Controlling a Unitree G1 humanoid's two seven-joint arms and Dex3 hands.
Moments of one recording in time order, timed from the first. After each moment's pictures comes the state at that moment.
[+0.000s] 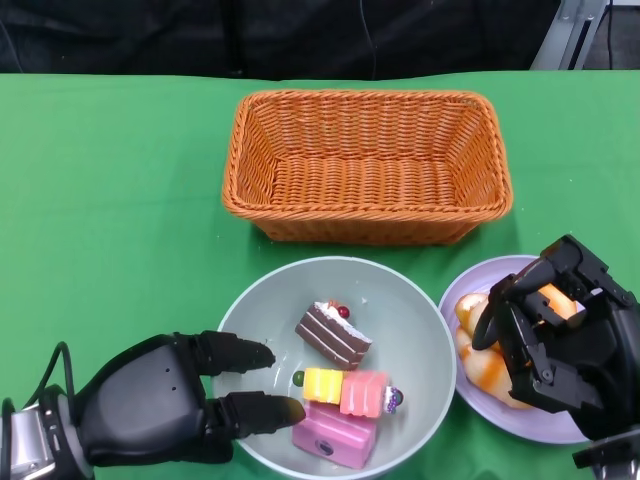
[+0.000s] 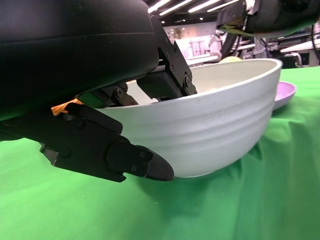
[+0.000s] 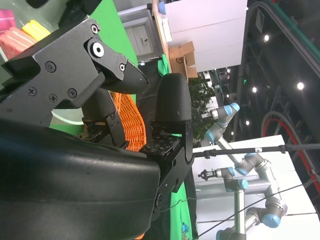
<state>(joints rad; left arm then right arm) -0.38 0.67 -0.66 0.46 1.21 -0.82 0.82 0.06 0.10 -0.05 0.01 0.40 -0.29 0.40</state>
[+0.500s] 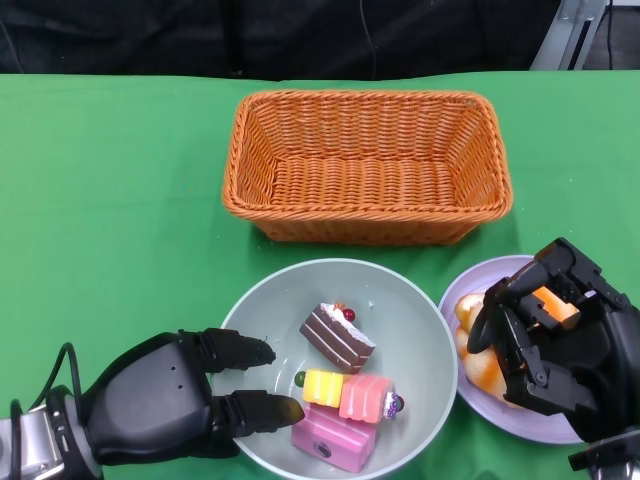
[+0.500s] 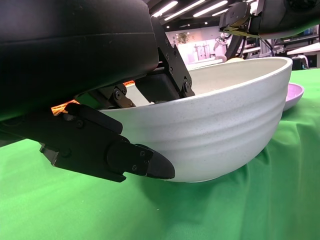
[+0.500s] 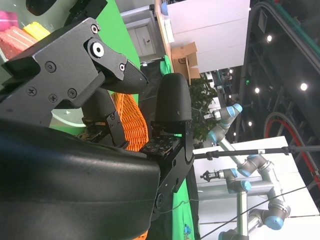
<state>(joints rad) -0.38 0.66 -0.68 0.46 1.21 -0.78 0.83 0.06 0.10 -0.03 0.01 0.40 -0.29 0.40</state>
